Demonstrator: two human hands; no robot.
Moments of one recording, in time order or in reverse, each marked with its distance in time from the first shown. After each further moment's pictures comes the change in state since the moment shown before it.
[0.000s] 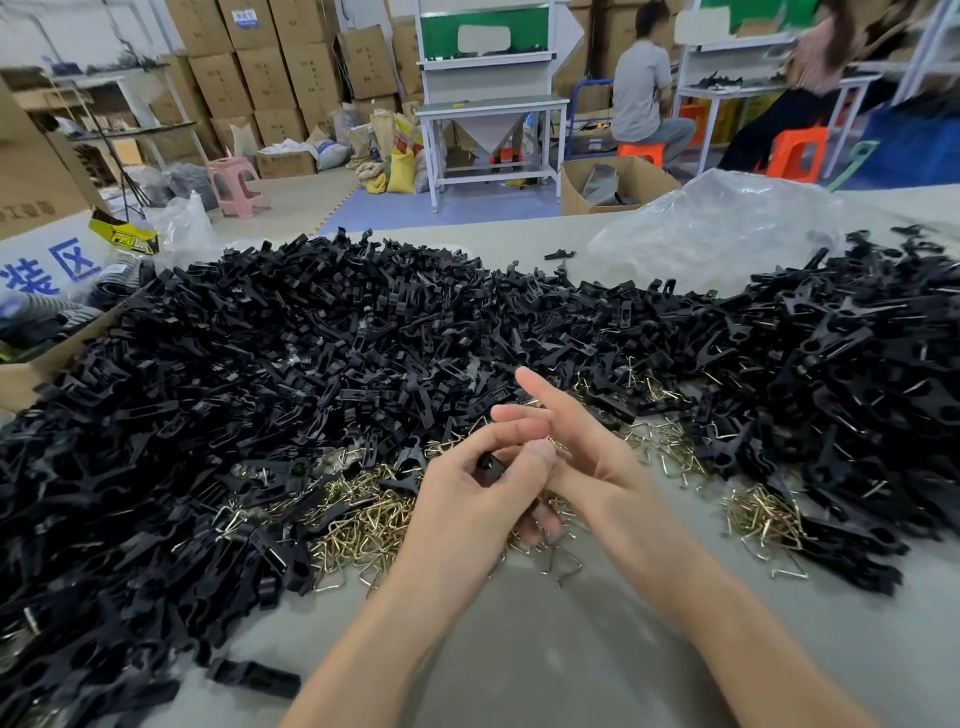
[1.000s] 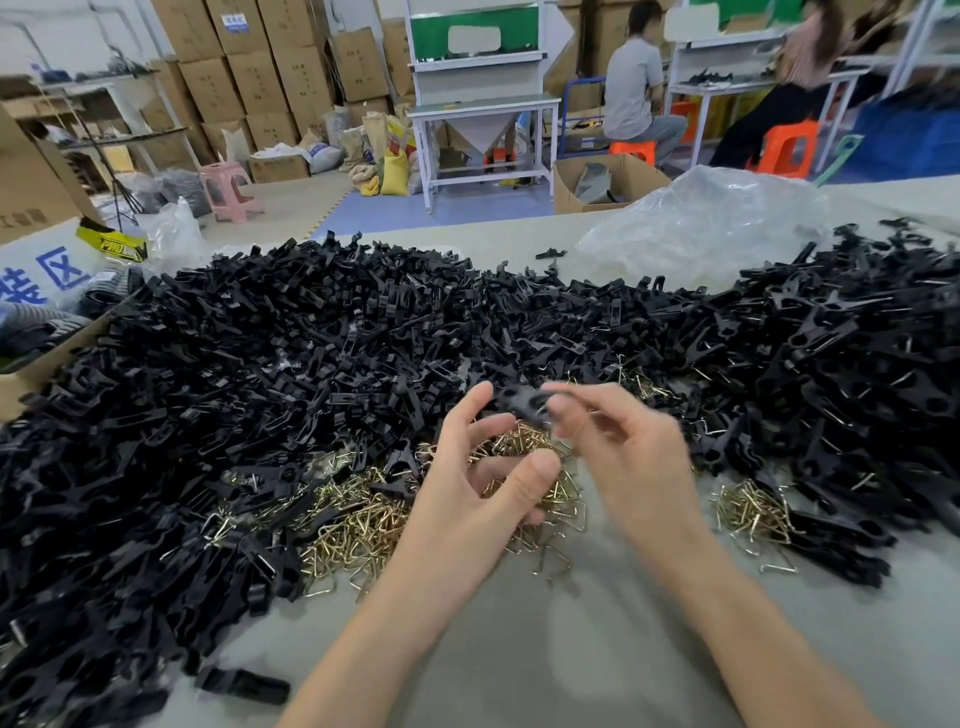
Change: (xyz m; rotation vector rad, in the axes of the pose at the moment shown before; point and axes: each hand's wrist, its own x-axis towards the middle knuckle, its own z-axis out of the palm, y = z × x) left_hand 0.000 -0.010 -0.005 0.102 -0.020 0.037; right_hand 0.008 0.001 -0.027 -0.468 0.358 -0.222
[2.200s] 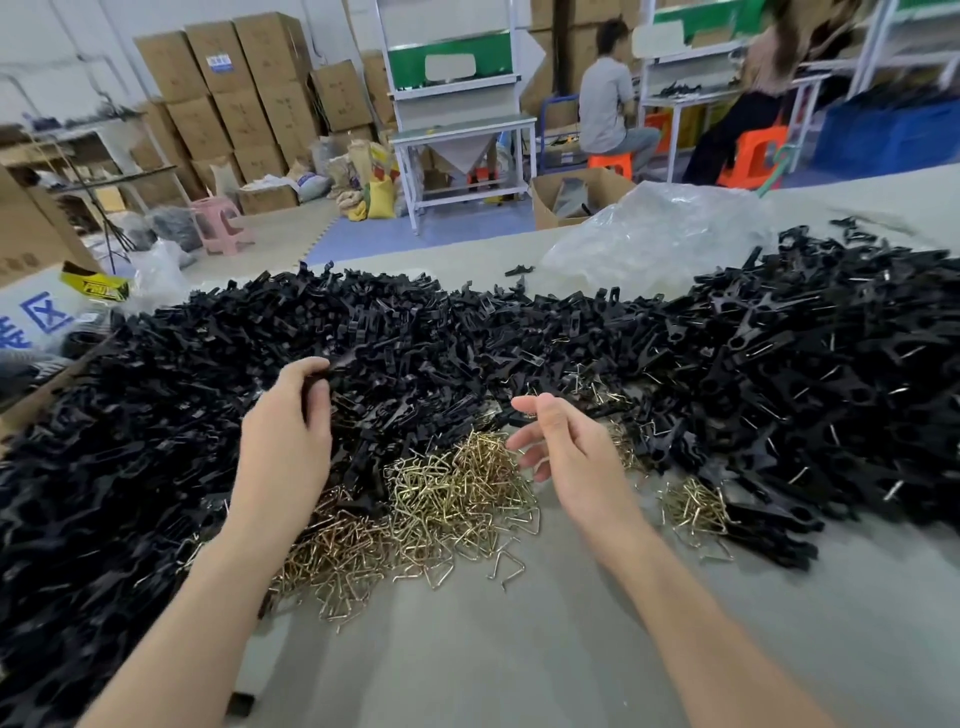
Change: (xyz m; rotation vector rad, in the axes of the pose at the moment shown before) left_hand 0.056 0.017 -0.089 1.006 0.522 0.243; right_hand 0.004 0.022 -0.006 0.068 -0.003 0.275
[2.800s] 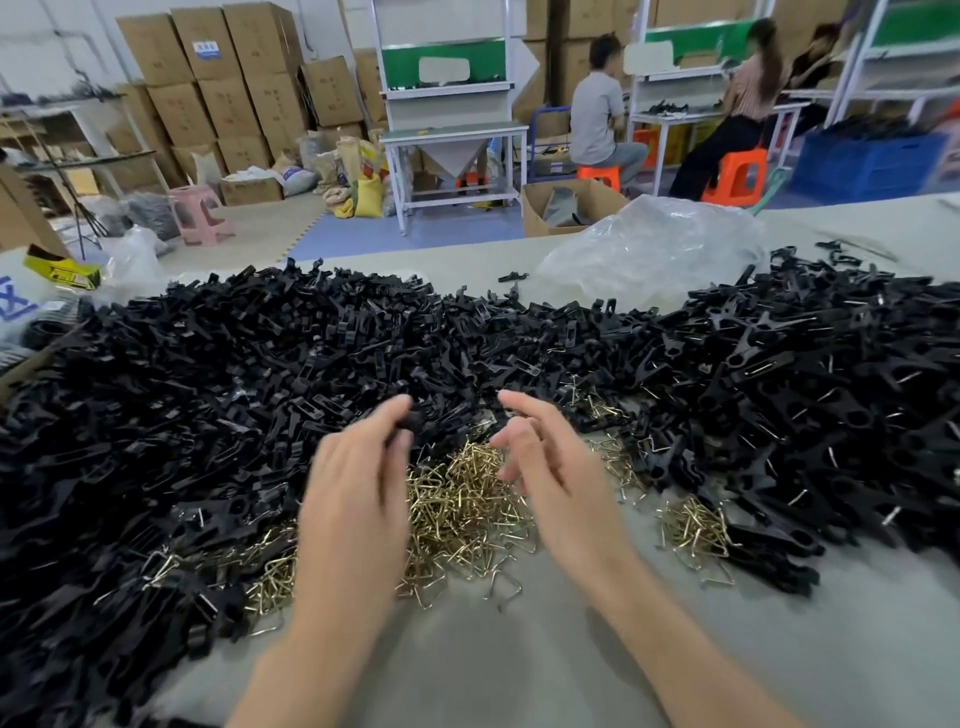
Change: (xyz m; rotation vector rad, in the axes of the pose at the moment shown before) left_hand -0.067 0.054 0.020 -0.122 0.175 0.281; right_hand -0.012 -0.007 0.009 -0.120 -0.052 -0.182
